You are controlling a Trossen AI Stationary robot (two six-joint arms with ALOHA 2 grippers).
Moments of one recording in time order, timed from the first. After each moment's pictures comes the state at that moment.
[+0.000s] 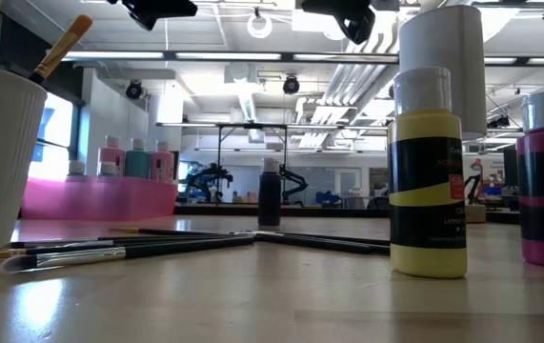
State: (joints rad) left arm -0.30 0.99 0.80 -0.15 -0.32 -0.01; right arm 0.10 1.33 1.06 -0.15 -0.07 0.21
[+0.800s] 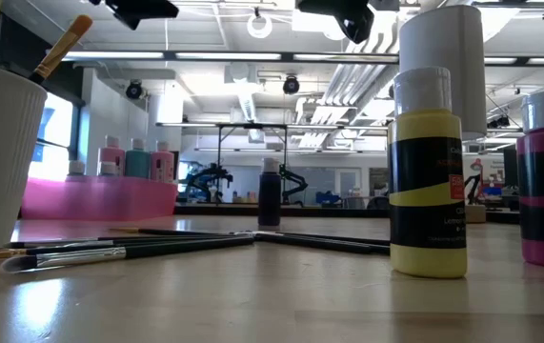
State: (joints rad) left arm -0.30 0.87 0.76 -0.24 -0.35 0.00; right arm 0.10 1.33 1.06 -0.12 0.00 0.23
